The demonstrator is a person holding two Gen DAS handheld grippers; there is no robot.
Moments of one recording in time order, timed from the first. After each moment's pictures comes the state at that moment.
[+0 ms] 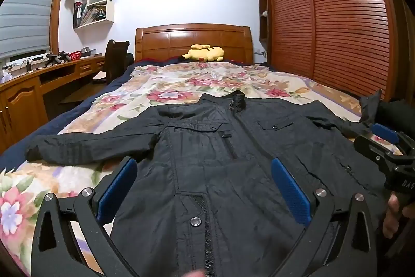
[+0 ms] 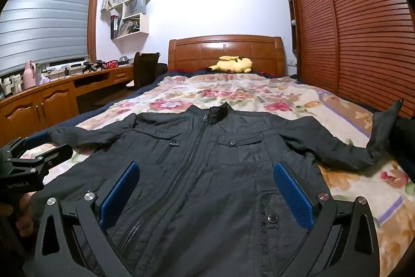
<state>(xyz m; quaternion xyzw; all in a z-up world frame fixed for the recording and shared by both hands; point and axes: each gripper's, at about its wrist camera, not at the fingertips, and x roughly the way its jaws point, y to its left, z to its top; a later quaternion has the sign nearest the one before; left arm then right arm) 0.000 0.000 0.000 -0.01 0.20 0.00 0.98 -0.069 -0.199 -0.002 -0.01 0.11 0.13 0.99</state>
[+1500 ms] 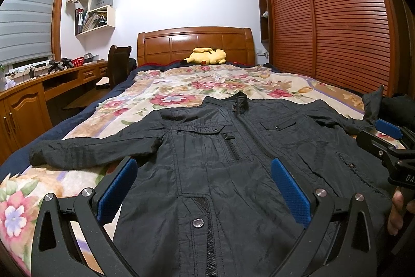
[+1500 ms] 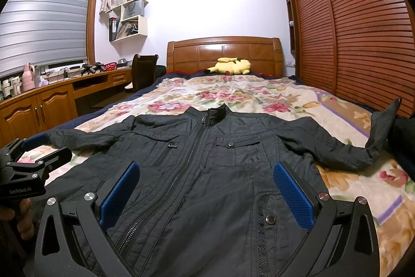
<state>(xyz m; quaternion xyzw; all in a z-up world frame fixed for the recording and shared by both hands) -0.002 0.005 0.006 0.01 0.19 0.01 0.98 -0.070 -0.201 -0.002 0.00 0.11 0.13 0.99</state>
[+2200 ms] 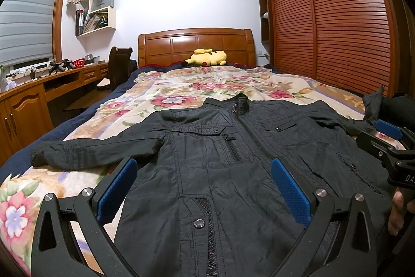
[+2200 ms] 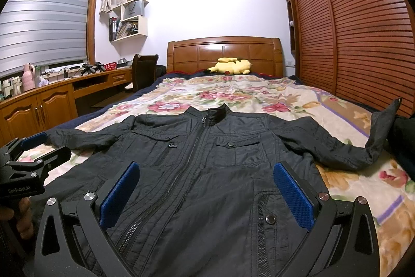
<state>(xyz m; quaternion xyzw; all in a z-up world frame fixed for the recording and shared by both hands) -0.002 0.005 0.007 0.01 0.18 0.01 0.98 -0.070 -0.202 -0.002 0.00 0.11 0.13 0.99</state>
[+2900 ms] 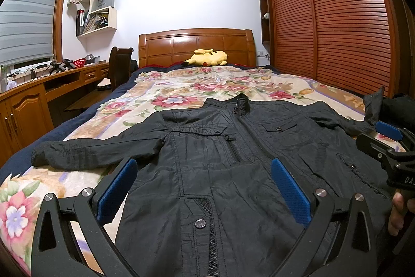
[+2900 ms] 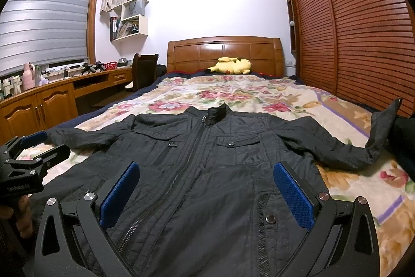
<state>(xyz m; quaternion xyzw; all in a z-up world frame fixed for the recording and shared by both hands) -0.002 0.006 0.007 0.01 0.18 0.01 0.98 -0.069 -0.200 -0.002 0.00 0.11 0.13 0.99</state>
